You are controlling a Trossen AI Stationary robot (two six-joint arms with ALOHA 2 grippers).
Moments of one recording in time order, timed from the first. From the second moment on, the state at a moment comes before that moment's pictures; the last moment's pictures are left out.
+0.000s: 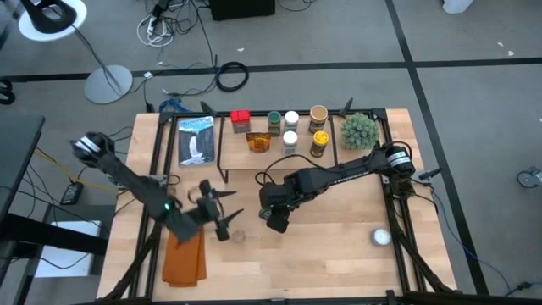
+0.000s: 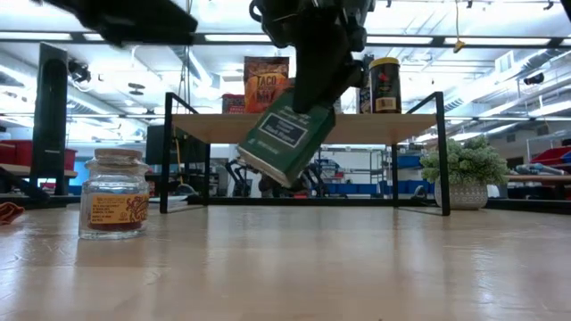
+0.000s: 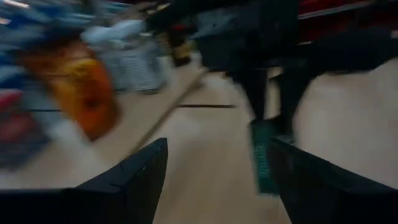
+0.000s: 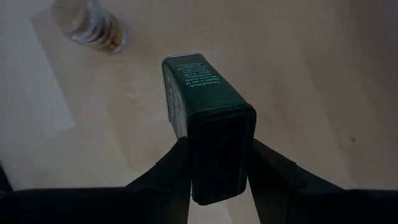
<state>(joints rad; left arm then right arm) -0.68 1.29 0.64 0.19 -1.11 -0.20 0.20 1.98 1.73 -0.97 0.06 0.61</state>
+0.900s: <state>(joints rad) -0.65 1.68 0.96 0.08 -1.24 -0.22 0.15 1.88 1.73 -0.87 0.08 0.59</state>
